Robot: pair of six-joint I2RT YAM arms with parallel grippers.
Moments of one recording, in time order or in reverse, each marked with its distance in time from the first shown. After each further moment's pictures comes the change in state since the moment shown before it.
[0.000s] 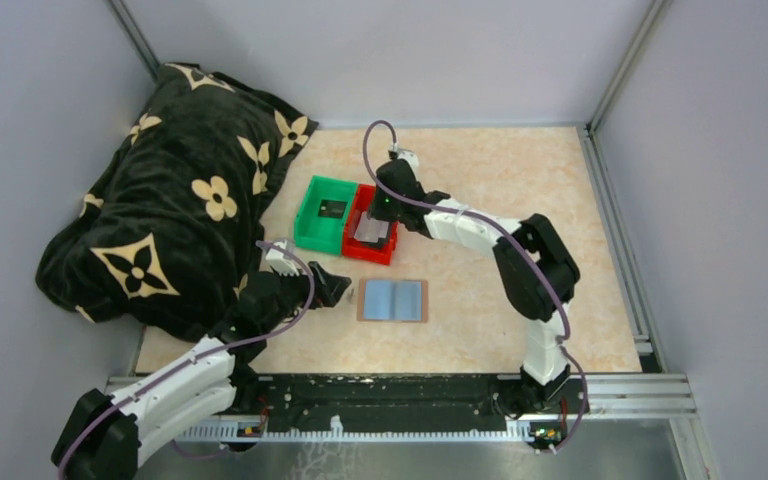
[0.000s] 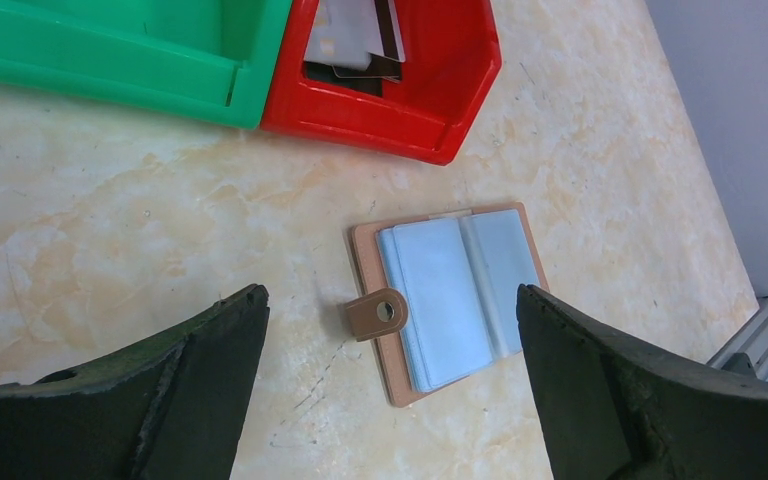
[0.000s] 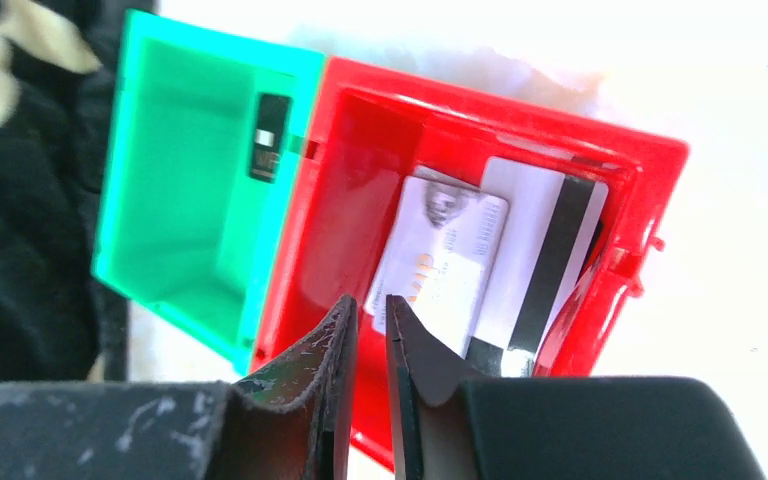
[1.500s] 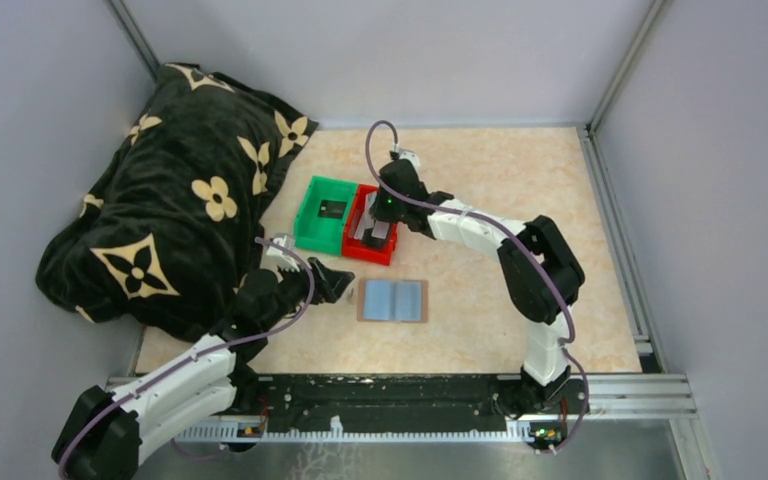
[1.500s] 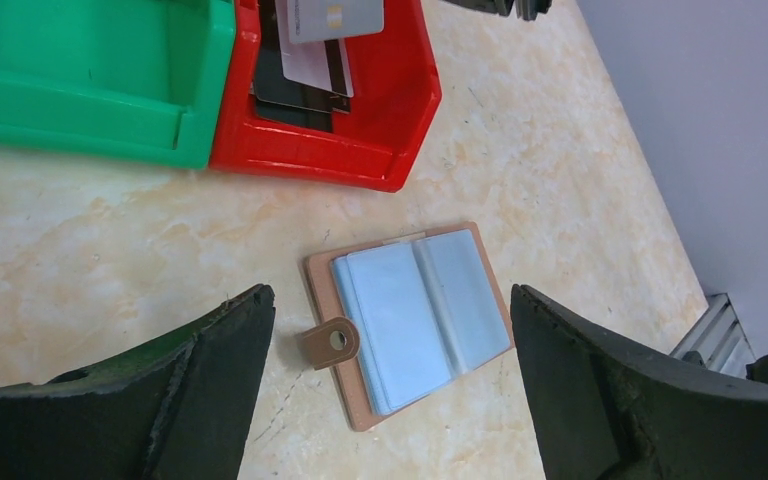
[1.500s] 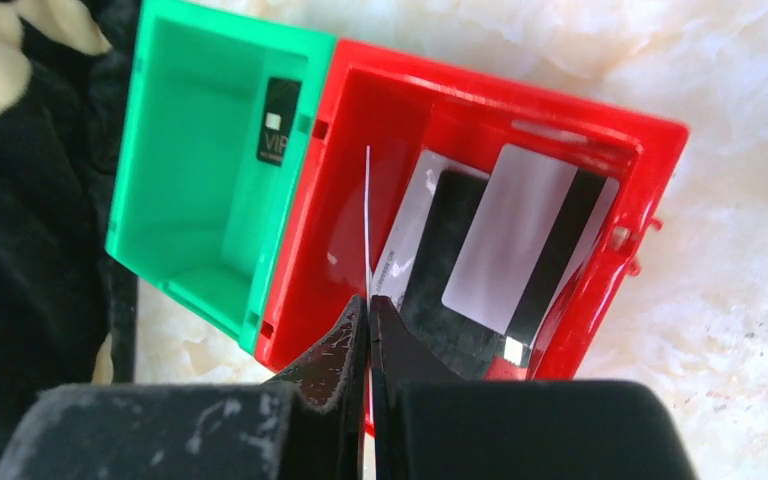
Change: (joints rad) left arm 0.000 0.043 0.019 0.099 0.048 -0.020; right arm -0.018 -0.077 -0.039 0.000 -0.031 -0.018
